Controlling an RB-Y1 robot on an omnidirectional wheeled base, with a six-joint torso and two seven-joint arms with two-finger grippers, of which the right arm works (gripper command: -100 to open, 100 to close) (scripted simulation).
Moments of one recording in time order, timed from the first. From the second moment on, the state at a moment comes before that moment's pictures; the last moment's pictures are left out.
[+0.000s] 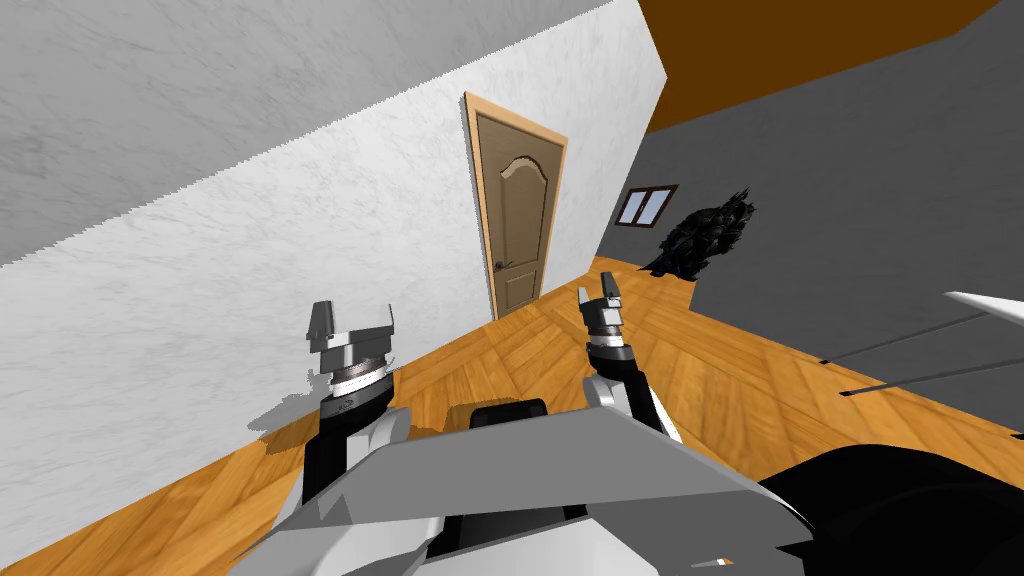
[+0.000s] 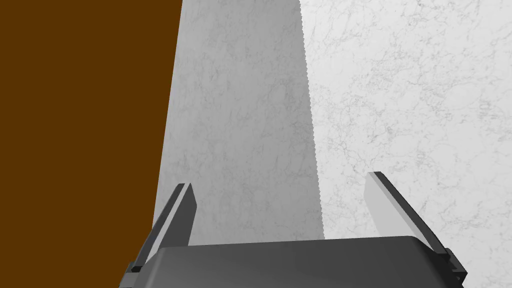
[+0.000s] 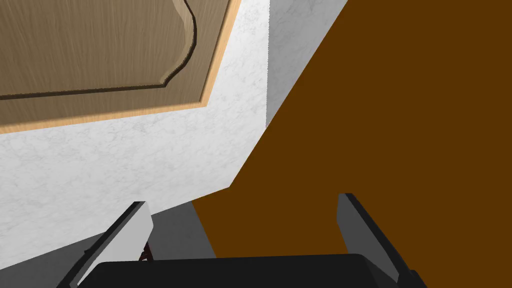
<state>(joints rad) 0.54 -0.03 0.04 -2.36 -0.02 -0.38 0.05</state>
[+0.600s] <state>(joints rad) 0.49 -0.07 0.04 -2.23 0.00 -0.41 0.01</state>
